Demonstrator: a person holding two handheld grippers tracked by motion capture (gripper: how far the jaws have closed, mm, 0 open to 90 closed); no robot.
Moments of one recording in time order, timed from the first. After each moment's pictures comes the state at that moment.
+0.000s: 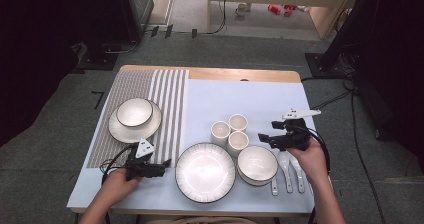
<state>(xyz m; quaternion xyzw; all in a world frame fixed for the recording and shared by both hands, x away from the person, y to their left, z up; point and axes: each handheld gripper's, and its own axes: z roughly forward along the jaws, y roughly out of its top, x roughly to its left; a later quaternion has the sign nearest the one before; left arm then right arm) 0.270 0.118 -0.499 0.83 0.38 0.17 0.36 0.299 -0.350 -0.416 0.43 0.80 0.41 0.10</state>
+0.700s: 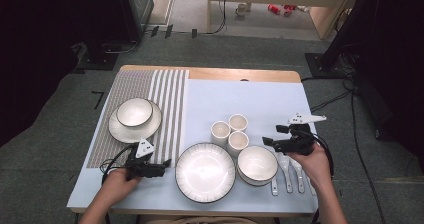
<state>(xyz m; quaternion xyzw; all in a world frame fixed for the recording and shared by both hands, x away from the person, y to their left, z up) 0.270 0.117 -0.499 0.83 0.38 0.17 0.36 0.291 -0.365 -0.432 0.44 0.79 0.42 0.10</state>
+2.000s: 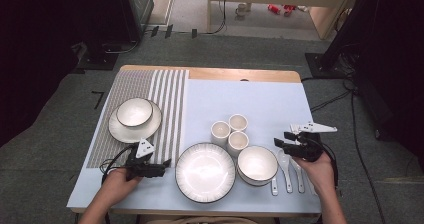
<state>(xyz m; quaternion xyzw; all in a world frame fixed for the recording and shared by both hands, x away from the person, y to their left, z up) 0.269 0.117 -0.499 0.83 0.38 0.17 0.36 0.275 -0.394 -0.456 0.49 0.75 0.41 0.14</state>
